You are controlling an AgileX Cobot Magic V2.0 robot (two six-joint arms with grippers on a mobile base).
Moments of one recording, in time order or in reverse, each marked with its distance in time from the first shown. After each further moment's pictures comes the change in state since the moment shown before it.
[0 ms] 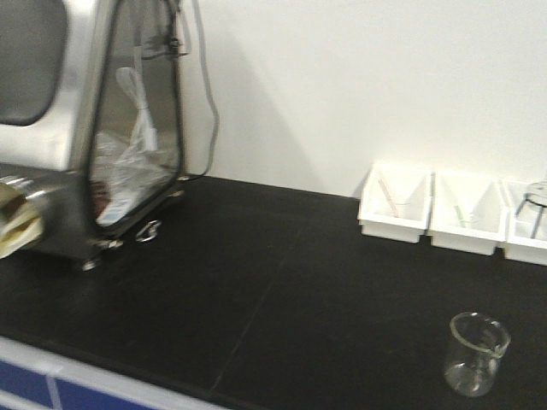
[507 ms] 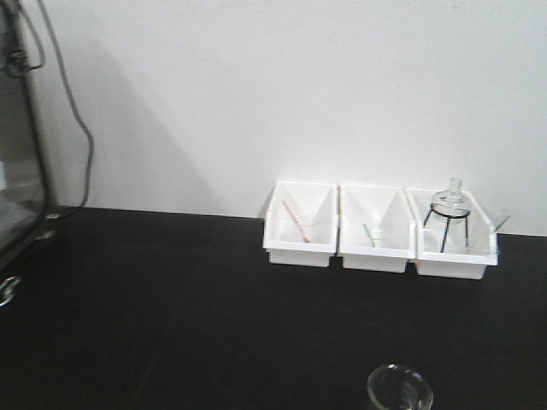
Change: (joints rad) left arm 0.000 0.000 0.000 0.000 0.000 0.000; right arm 0.000 0.000 0.000 0.000 0.000 0.000
